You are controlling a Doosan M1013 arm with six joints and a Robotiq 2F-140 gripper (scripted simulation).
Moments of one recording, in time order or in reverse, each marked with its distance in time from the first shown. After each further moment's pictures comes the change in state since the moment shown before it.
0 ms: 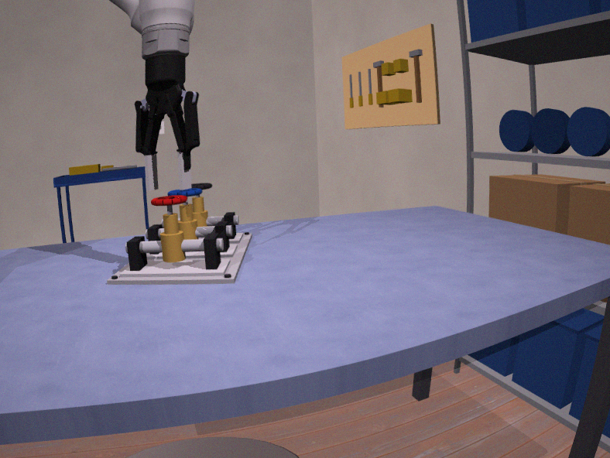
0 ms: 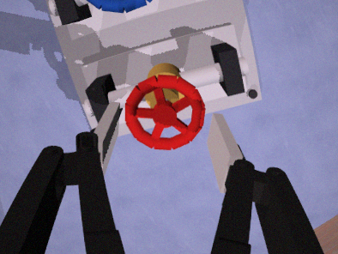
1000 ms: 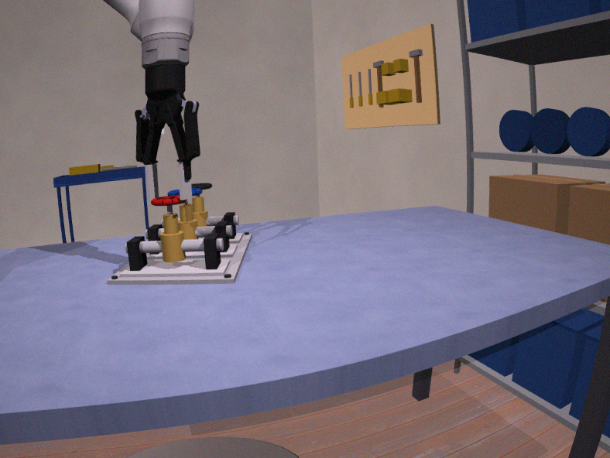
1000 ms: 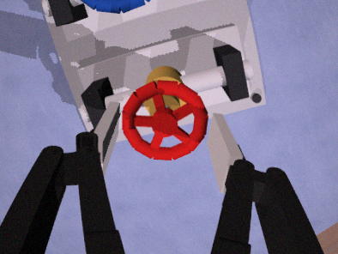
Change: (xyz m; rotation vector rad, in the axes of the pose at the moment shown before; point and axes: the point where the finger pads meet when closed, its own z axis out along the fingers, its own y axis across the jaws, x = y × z) arm 0.000 0.000 0.017 0.000 0.000 0.000
